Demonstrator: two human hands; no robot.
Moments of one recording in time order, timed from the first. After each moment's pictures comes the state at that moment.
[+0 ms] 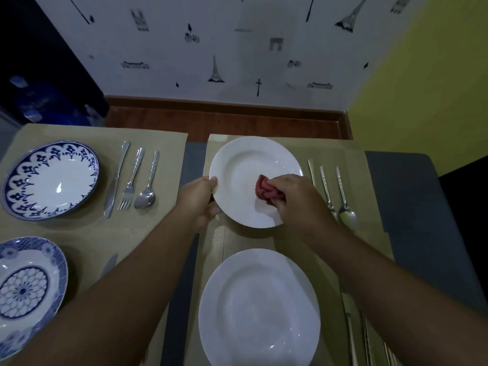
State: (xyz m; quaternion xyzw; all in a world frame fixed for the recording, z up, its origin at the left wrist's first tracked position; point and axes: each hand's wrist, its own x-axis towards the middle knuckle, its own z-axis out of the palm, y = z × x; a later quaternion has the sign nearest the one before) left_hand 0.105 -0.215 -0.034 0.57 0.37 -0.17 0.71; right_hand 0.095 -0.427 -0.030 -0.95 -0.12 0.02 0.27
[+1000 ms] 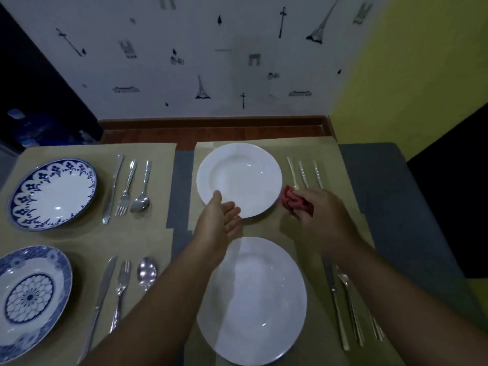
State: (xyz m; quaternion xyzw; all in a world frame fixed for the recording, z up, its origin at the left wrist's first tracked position) left_hand 0.029 -0.275 -0.003 0.51 0.34 -0.25 0.75; right_hand 0.019 -0.497 -0.017 -0.94 -0.02 -0.04 0.32
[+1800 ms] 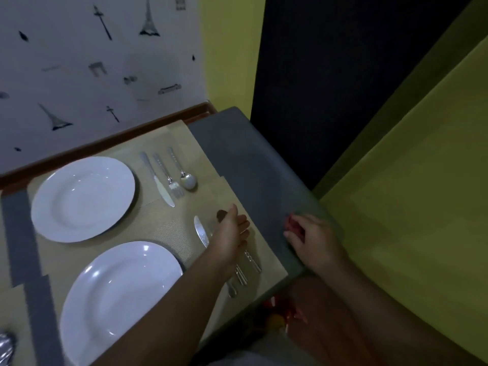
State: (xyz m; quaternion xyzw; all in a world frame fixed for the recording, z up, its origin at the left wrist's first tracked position) left_hand -0.093 -0.529 -0.034 0.60 0.16 -0.48 0.62; right_hand -0.215 -0.694 -0.058 -0.92 0.30 0.01 0.25
